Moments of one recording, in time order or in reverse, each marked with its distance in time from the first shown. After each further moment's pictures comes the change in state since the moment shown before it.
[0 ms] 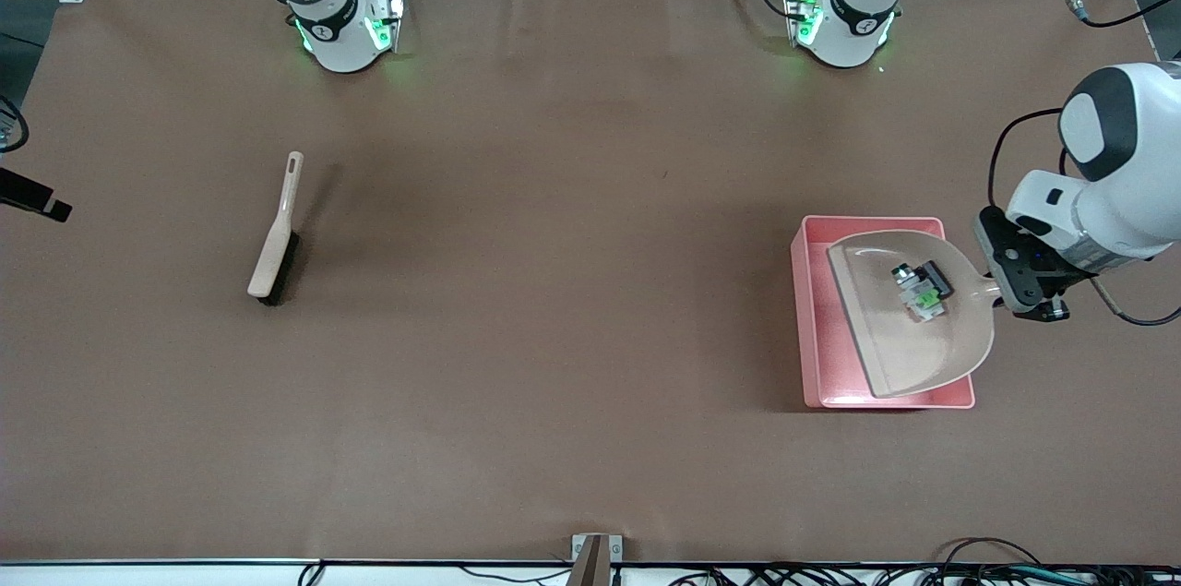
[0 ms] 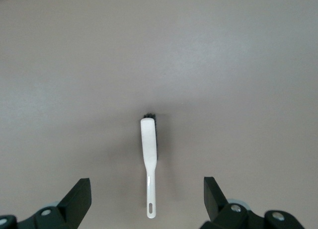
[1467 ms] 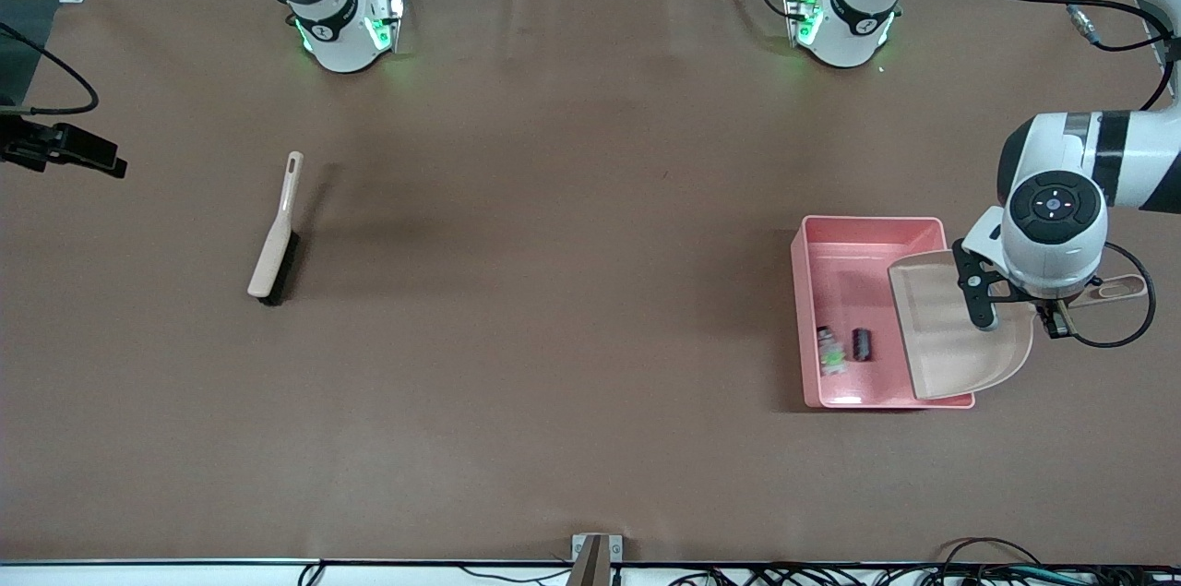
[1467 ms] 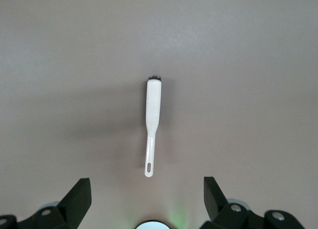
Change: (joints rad) left arm -0.073 0.096 0.009 -0.010 0.604 0.038 -0.271; right arm 0.213 -0.064 -0.089 -0.025 -0.061 -0.165 0.020
